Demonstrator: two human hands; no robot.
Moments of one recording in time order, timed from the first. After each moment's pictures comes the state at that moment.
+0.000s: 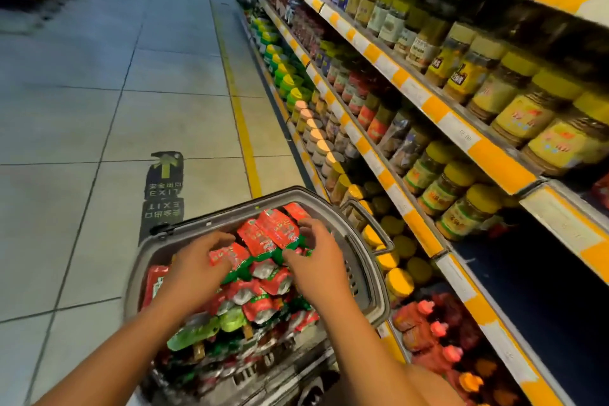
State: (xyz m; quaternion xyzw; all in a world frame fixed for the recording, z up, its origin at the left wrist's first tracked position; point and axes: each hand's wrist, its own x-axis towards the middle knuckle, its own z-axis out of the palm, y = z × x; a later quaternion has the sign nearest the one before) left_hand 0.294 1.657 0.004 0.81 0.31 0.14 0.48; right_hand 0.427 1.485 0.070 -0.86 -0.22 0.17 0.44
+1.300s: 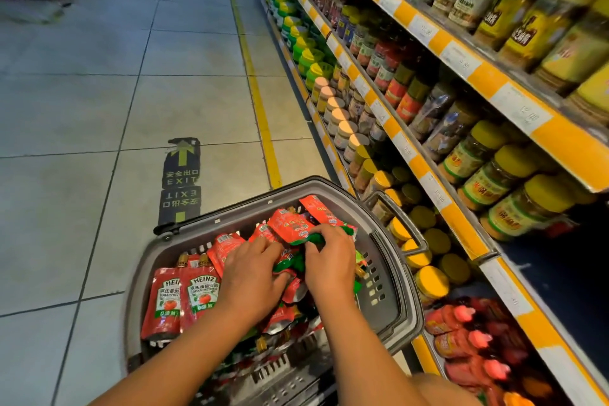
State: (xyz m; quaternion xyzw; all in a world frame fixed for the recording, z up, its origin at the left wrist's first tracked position) left_hand 0.364 1.622 -0.053 0.94 0.26 0.08 0.20; right_hand 0.471 1.520 -0.010 -0.92 -0.19 0.06 0.34
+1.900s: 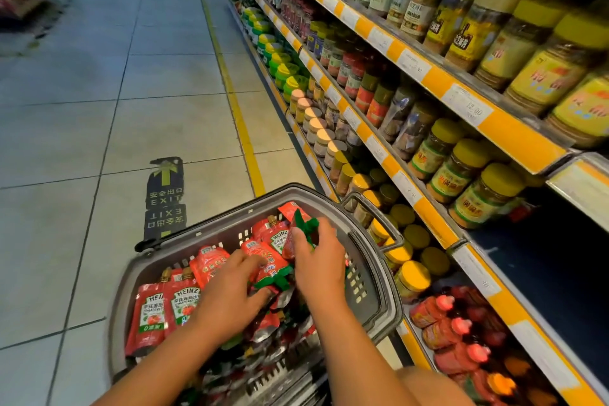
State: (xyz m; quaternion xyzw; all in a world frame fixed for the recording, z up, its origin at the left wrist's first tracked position) left_hand 0.345 1.622 -0.042 0.92 0.21 0.06 0.31; right_hand 0.465 1.497 0.019 -0.86 -0.16 0.06 0.47
